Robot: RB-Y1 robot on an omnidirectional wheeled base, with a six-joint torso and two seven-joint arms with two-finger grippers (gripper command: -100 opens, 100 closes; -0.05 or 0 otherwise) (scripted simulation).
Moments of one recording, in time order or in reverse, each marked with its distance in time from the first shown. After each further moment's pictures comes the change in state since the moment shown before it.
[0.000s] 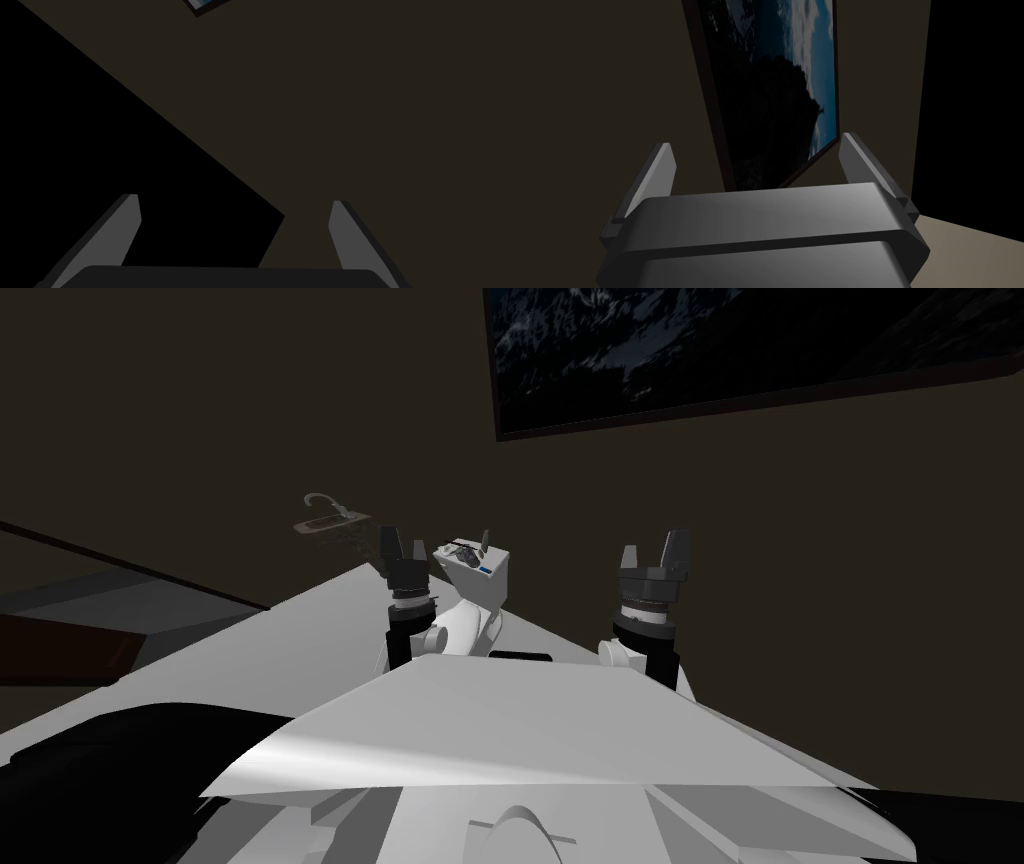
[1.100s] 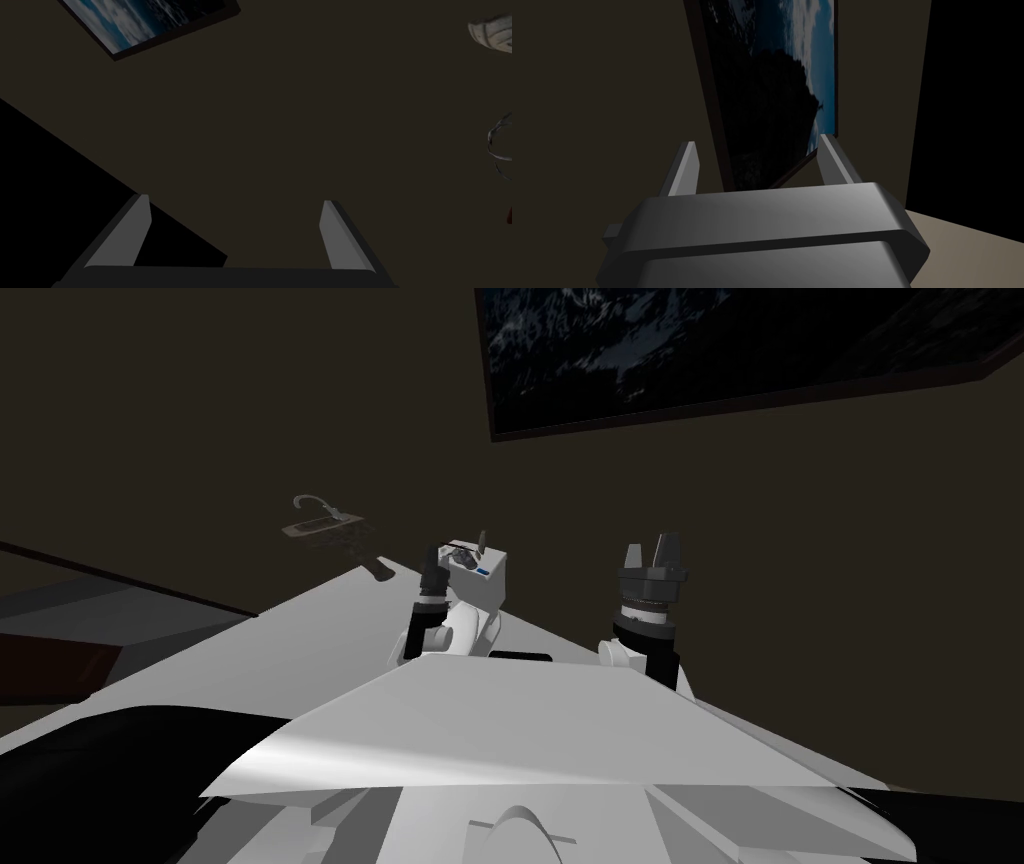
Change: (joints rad) left arm -0.056 0.095 -0.034 0.193 0.014 0.100 0.034; right arm 0.000 0.000 0.000 0.000 0.000 0.000 0.000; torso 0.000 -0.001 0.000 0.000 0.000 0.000
